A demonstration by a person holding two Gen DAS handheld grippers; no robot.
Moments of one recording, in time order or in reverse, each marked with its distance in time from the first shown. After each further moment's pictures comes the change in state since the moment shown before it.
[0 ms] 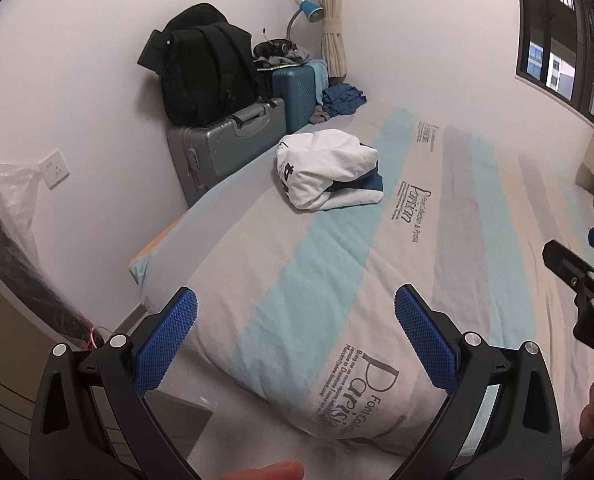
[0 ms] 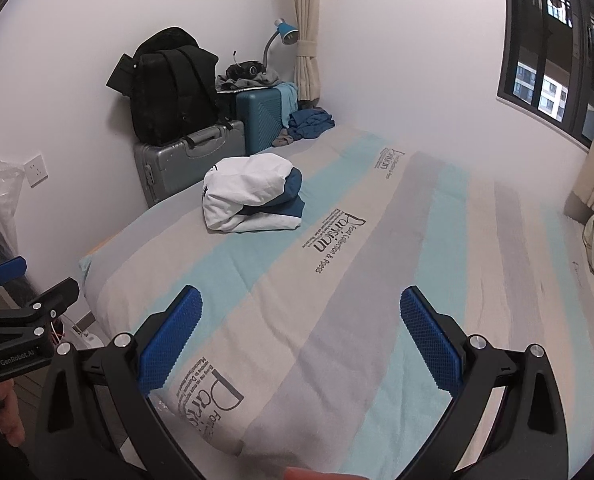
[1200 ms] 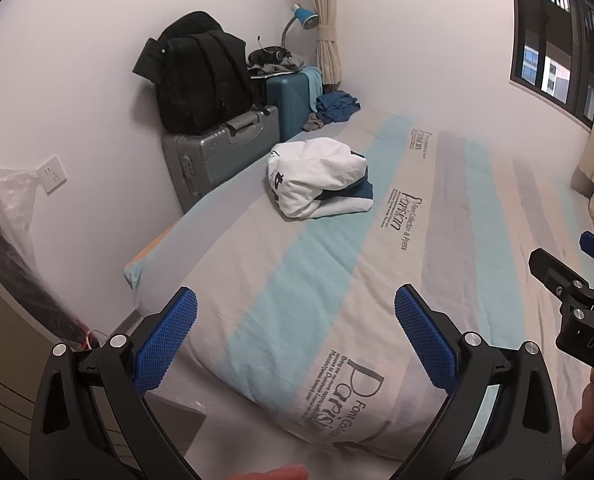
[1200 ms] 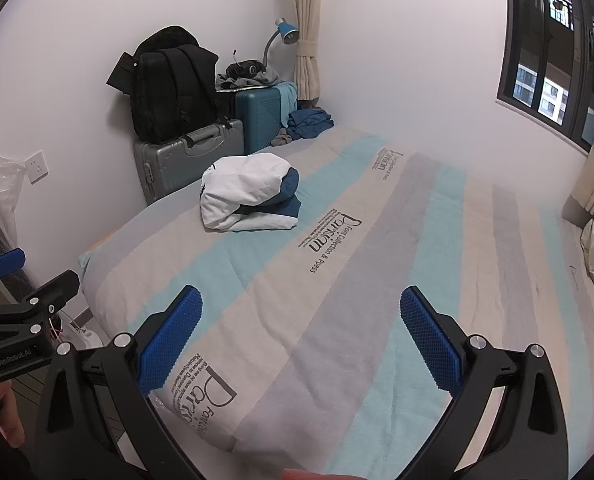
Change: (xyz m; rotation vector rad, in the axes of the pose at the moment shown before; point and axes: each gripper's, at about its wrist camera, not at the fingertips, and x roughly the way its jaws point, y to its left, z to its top) left arm -0.003 -0.006 0.008 0.009 -0.021 -0.019; right arm -0.002 -0.007 0.003 -0.011 0.000 -0.007
